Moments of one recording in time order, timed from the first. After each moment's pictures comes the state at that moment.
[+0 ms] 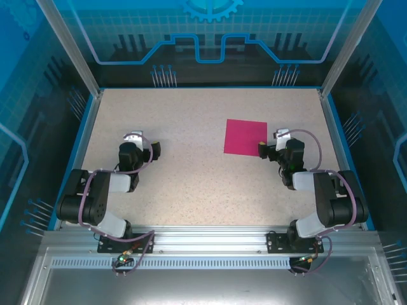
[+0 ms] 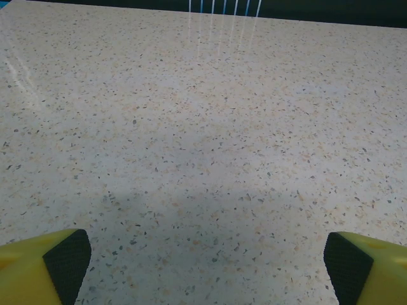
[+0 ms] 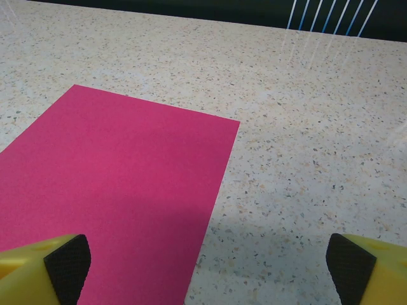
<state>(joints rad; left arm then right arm) -0.03 1.53 0.39 0.73 -0.04 -0.11 0.05 1.50 0.42 0.66 -0.06 -0.07</state>
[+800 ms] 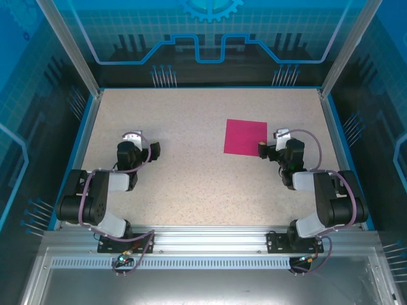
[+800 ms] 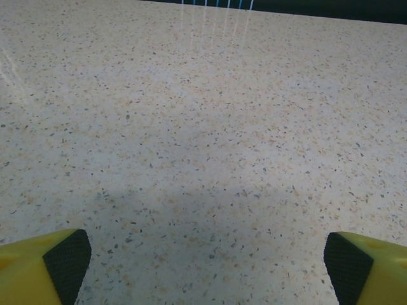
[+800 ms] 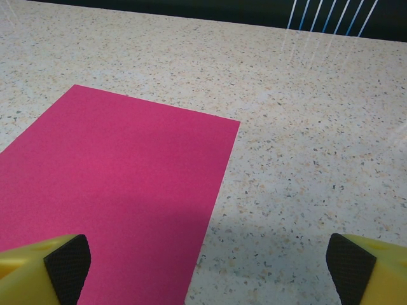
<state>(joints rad) 0.00 1.51 0.41 0.65 0.02 -0.11 0.05 1.50 0.42 0.66 -0.06 -0.07</state>
